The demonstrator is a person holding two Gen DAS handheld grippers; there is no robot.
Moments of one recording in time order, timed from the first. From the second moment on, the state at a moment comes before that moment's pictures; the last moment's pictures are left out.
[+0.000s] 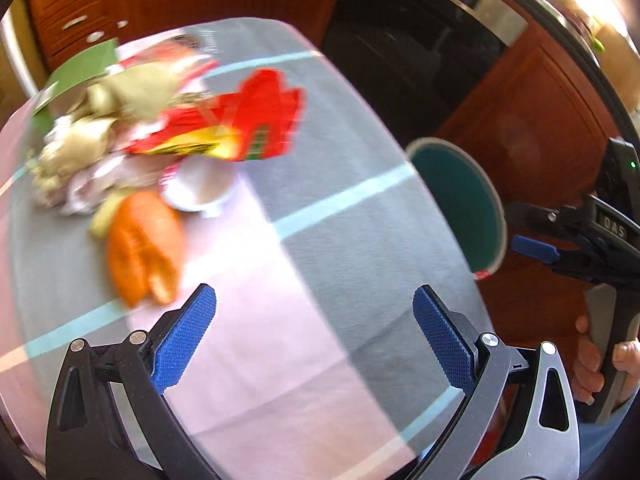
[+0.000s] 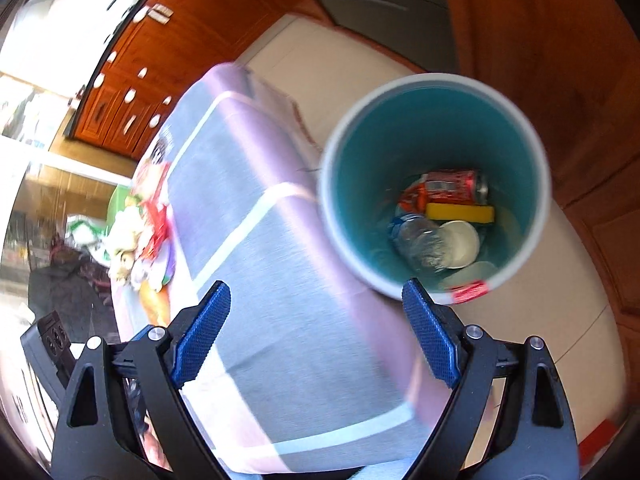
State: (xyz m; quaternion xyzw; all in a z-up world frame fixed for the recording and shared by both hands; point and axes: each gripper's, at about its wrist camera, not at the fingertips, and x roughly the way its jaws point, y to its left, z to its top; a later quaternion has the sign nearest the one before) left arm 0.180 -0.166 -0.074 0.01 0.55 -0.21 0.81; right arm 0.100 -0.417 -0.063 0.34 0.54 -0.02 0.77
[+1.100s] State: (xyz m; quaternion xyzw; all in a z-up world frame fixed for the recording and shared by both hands) left arm 0.241 -0.085 -0.121 -0.08 0.52 -0.15 0.84; right arm 0.196 -0.257 -0.077 0.26 0.60 0.07 0.75
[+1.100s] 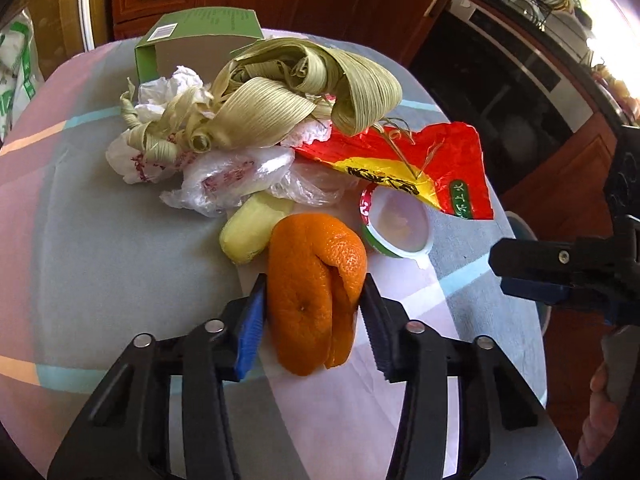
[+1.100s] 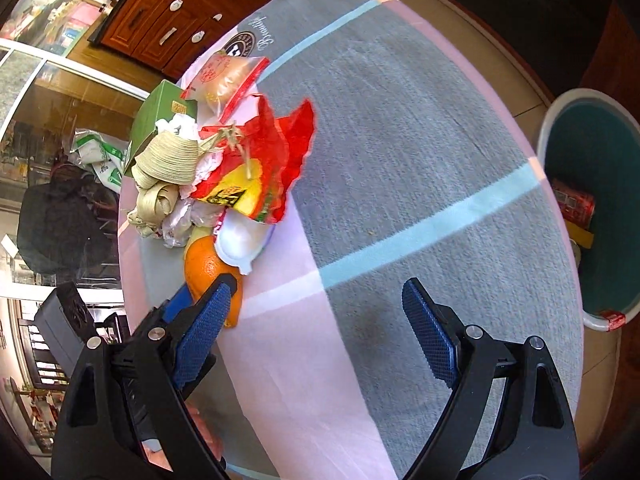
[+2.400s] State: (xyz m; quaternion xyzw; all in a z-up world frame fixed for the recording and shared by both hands) left arm 0.185 -0.031 -0.108 -0.09 0.53 -0.13 0.83; right arm 0.159 -0.226 -0.085 0.20 0.61 0.09 0.76
